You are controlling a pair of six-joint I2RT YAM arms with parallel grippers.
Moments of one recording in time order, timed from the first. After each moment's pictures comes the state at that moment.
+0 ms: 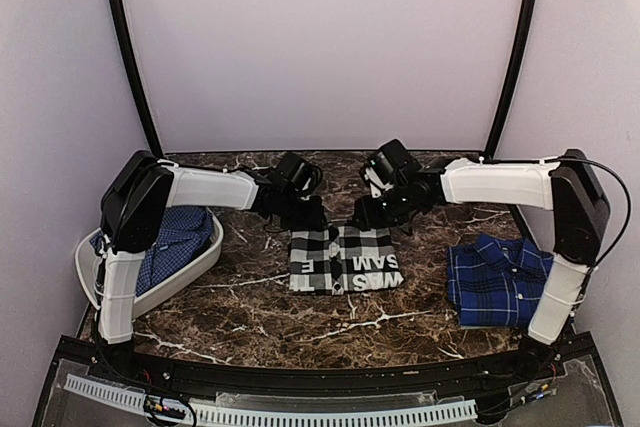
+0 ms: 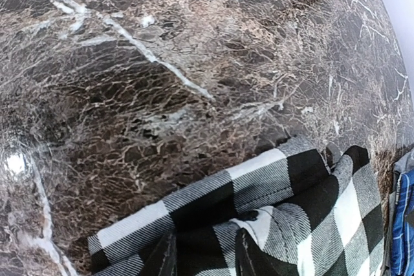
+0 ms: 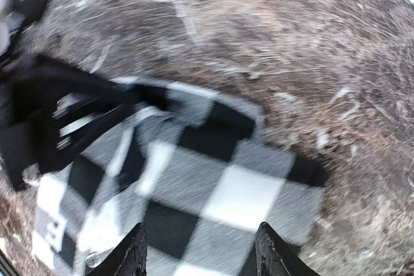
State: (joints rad) left arm -0.74 2.17 1.56 -0.29 0.07 -0.65; right arm 0.73 1.81 1.30 -0.46 0.00 0.41
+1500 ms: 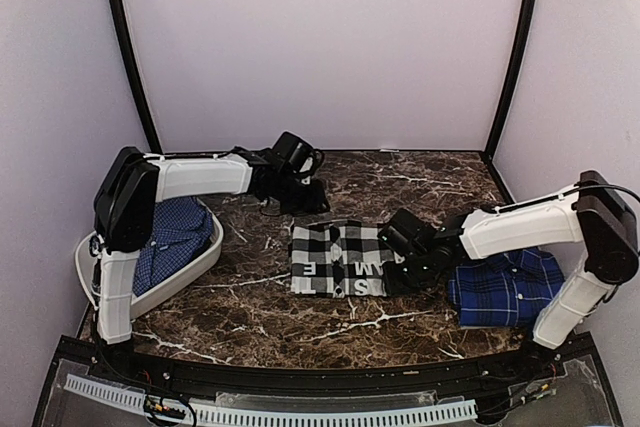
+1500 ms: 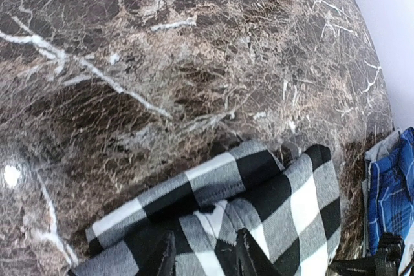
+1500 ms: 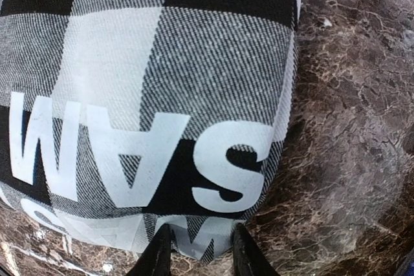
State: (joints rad) left arm -0.72 2.16 1.69 -0.41 0.13 -0.58; right arm 0.93 1.61 0.87 -0.48 0.12 0.69
